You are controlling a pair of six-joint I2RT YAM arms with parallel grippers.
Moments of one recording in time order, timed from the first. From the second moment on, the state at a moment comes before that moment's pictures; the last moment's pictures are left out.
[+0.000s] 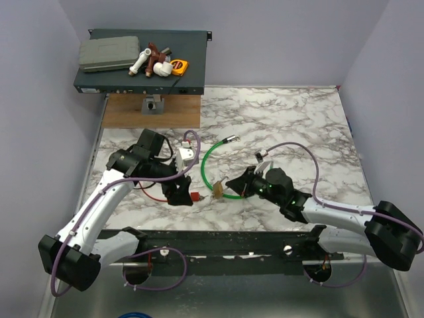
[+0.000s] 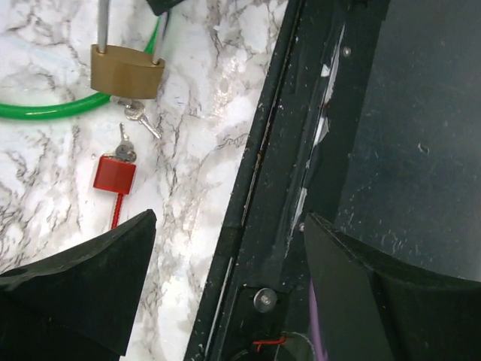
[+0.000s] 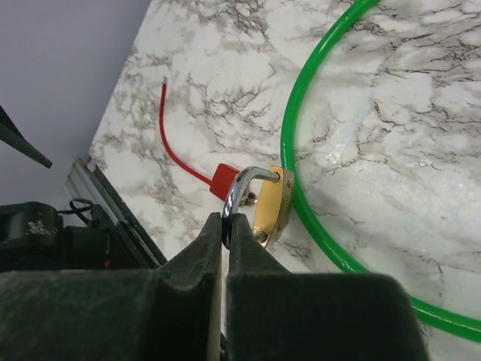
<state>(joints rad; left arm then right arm) -0.41 1.08 1.09 -1.10 0.83 0.47 0.87 1.14 0.36 0.52 -0.02 0.76</state>
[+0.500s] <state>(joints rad) -0.44 1.14 1.02 -0.92 0.84 0.74 0.87 1.17 0.57 0.25 -0.14 0.55</state>
